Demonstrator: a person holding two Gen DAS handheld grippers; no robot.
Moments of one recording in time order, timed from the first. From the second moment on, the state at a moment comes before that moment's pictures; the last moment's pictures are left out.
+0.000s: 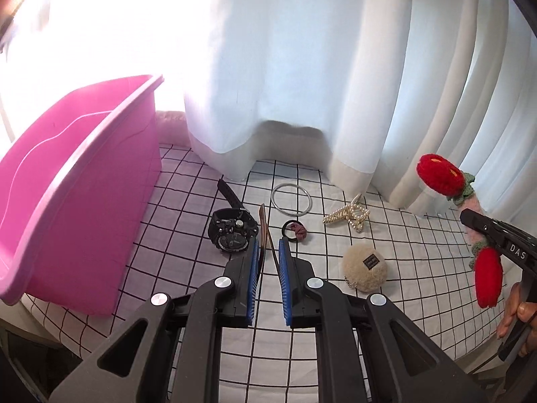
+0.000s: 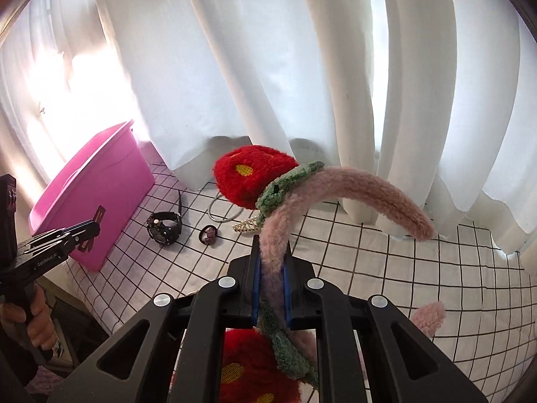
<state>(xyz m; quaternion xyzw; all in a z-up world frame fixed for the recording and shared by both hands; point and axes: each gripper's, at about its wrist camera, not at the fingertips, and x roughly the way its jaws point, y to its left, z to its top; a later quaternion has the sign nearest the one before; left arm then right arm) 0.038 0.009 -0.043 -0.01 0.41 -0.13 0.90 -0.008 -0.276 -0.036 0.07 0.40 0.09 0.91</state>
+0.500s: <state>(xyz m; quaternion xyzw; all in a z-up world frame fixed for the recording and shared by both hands) 0.060 0.132 0.064 -0.04 0.33 -0.01 0.94 0.065 -0.110 0.059 0.04 0.31 0.28 0.91</state>
